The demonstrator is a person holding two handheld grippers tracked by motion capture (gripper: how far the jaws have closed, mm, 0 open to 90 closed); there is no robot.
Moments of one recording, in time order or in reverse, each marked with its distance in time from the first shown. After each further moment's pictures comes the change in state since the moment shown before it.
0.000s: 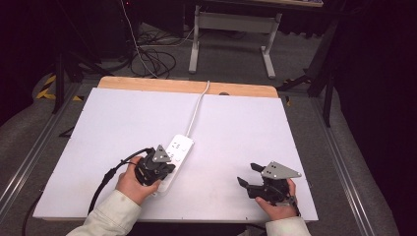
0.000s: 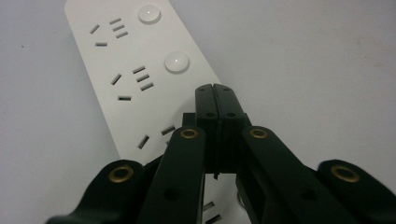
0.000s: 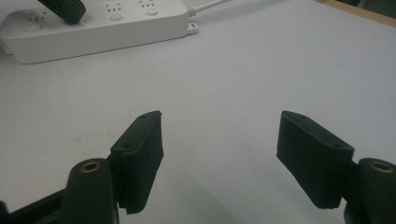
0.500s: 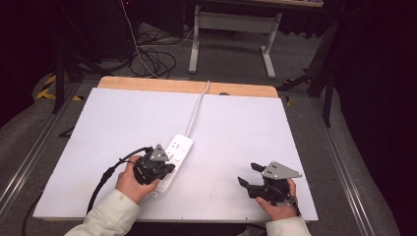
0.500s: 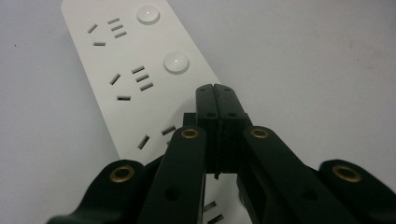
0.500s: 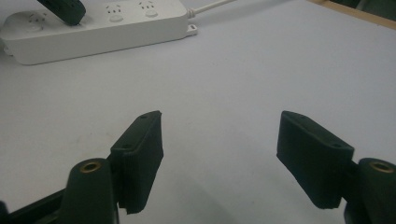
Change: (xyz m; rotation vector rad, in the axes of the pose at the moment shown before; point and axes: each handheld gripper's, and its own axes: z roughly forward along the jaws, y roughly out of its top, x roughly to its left) left arm 0.006 -0.002 -0.001 -0.012 -0.034 -0.008; right arm -0.001 0.000 -0.001 -0.006 0.000 -0.001
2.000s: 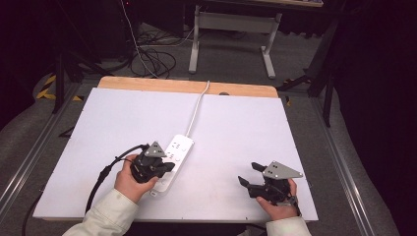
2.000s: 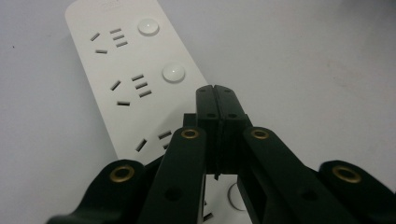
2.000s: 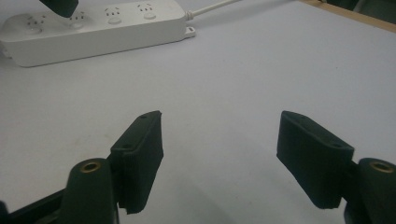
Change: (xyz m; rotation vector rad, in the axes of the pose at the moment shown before) left arm 0.004 0.002 -0.008 -0.034 -0.050 -0.057; right arm -0.001 0.000 -0.001 -0.007 -0.006 0.001
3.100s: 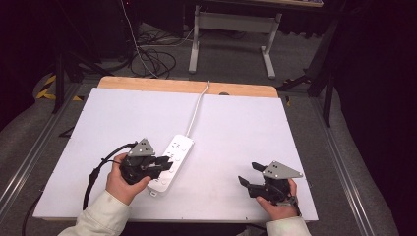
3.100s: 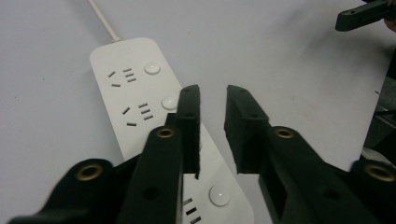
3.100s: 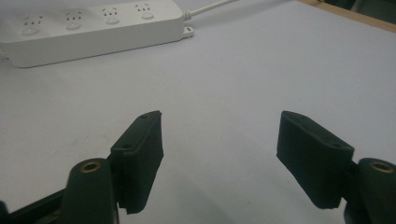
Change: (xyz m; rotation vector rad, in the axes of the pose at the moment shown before) left arm -0.004 0.000 -0.035 -0.152 -0.025 -0.032; right arm 0.000 0.000 0.000 0.001 -0.007 0.005
